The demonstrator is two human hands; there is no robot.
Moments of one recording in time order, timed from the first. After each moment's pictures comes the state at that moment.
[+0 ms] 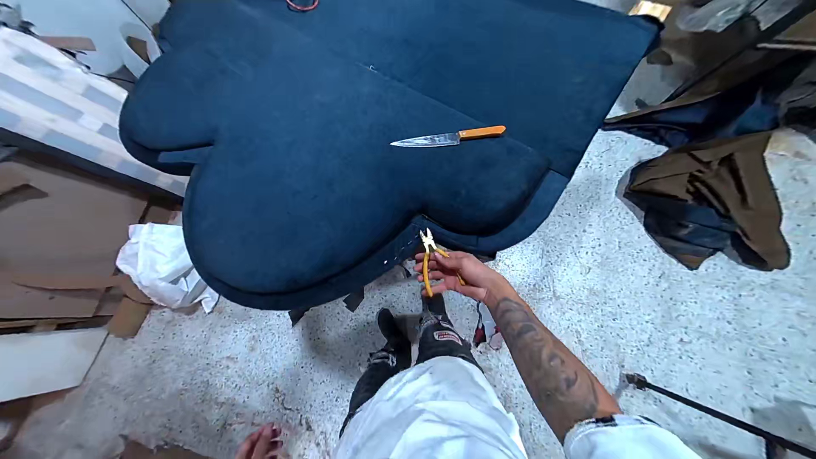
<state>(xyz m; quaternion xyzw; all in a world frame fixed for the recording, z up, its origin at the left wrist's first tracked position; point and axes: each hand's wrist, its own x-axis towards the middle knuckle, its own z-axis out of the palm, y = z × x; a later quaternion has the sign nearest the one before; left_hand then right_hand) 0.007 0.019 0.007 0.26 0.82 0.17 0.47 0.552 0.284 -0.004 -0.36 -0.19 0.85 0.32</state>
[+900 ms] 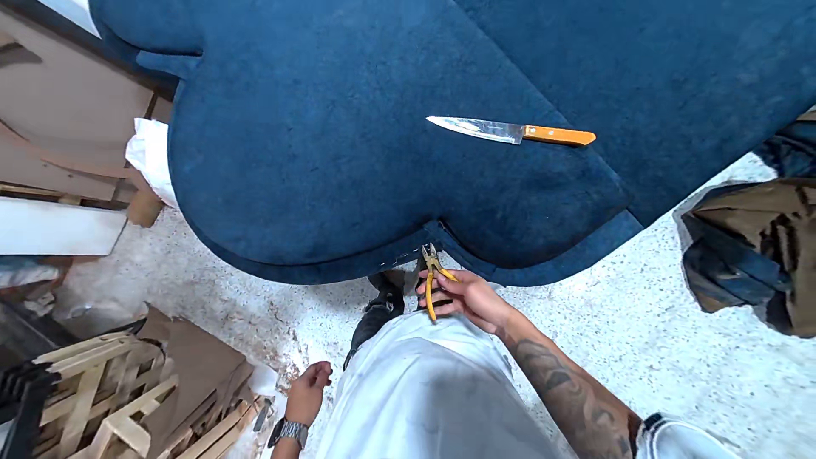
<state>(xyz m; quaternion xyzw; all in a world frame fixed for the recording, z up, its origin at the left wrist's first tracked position) 0.179 0.055 -0.030 0.24 0.82 0.01 0.52 0.571 0.310 0.001 -0.42 -0.19 0.87 0.17</state>
